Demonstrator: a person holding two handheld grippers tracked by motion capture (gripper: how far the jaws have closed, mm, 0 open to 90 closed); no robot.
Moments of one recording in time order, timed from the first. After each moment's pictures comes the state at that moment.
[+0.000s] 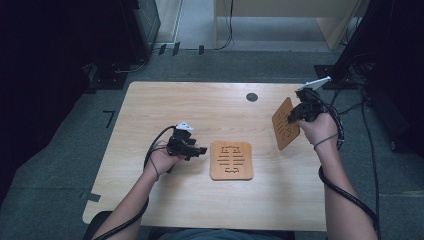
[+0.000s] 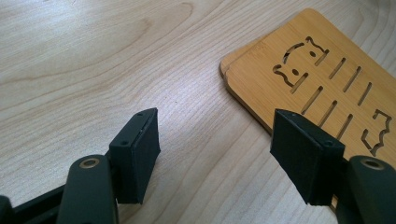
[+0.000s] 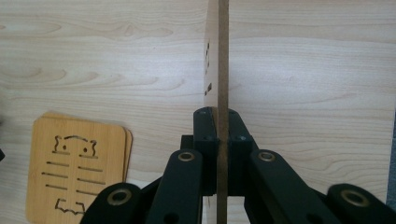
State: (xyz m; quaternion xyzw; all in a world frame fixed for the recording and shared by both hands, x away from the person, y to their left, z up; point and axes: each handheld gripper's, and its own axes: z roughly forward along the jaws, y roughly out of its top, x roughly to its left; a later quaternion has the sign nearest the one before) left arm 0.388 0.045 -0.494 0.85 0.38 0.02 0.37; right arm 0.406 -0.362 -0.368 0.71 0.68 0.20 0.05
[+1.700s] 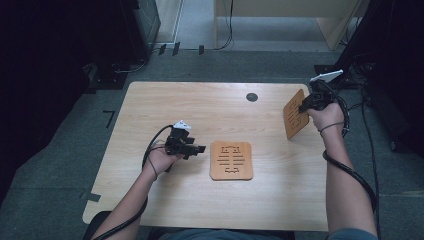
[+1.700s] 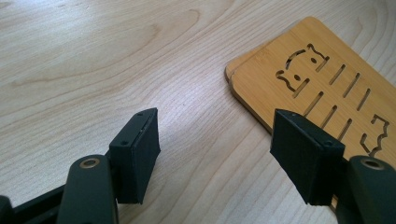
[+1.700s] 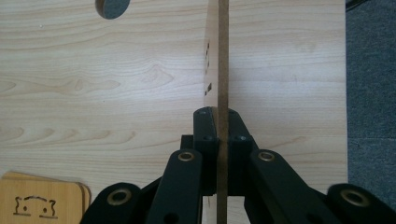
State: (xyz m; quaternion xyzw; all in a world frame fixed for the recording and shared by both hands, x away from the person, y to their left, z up) left arm 0.390 0.051 -0.491 0.84 0.38 0.02 0.38; right arm 0.453 -0.417 -0.387 0.74 0.64 0.20 0.05
